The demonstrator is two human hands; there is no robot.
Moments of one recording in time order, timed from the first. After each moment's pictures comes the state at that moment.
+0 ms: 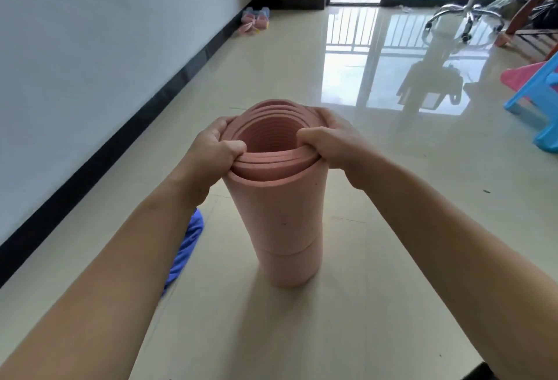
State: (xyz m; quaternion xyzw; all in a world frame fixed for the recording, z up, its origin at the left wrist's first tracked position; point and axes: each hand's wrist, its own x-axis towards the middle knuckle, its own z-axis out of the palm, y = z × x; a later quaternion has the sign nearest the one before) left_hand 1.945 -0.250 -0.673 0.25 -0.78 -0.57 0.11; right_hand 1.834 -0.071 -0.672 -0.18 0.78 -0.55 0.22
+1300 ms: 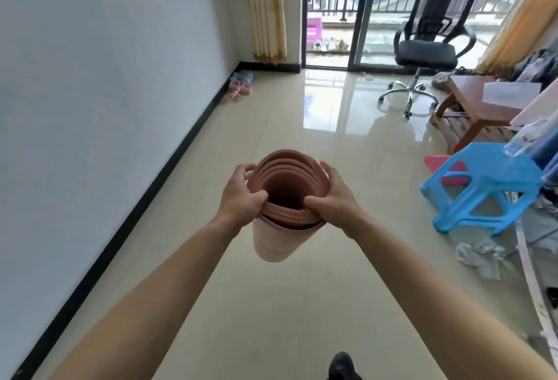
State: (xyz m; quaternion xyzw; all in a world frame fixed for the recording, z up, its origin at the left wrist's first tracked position) left_hand 1.755 -0.092 -0.185 0.26 -0.79 -0.54 0.12; right_hand 1.664 0.094 -0.197 -0.15 0.80 -0.54 0.23
